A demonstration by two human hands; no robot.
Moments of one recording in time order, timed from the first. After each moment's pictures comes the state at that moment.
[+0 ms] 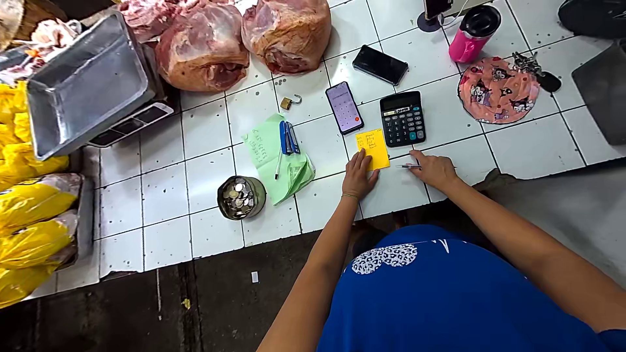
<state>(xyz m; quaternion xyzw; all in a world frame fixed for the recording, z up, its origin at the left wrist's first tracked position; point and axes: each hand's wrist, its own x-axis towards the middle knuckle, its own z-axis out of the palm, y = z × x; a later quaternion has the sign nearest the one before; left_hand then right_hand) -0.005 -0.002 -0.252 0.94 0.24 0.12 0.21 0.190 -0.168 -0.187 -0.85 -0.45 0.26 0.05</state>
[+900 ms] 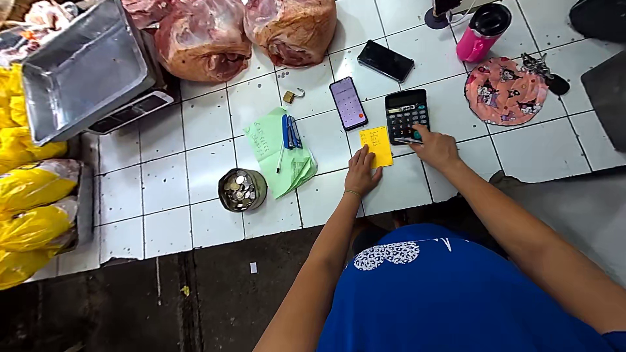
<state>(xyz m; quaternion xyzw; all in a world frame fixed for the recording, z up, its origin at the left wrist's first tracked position) -0.004 -0.002 -0.246 0.94 0.25 0.10 0.21 0.210 -0.127 -0.162 -0.87 -0.42 0.21 0.13</state>
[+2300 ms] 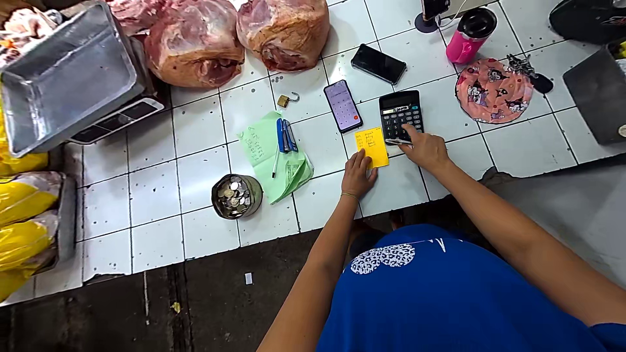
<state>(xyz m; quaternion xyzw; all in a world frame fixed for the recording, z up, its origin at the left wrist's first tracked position) -0.006 -0.003 -0.251 0.94 0.23 0.14 0.21 0.196 -0.120 -0.150 -0.87 -0.42 0.21 0.12</state>
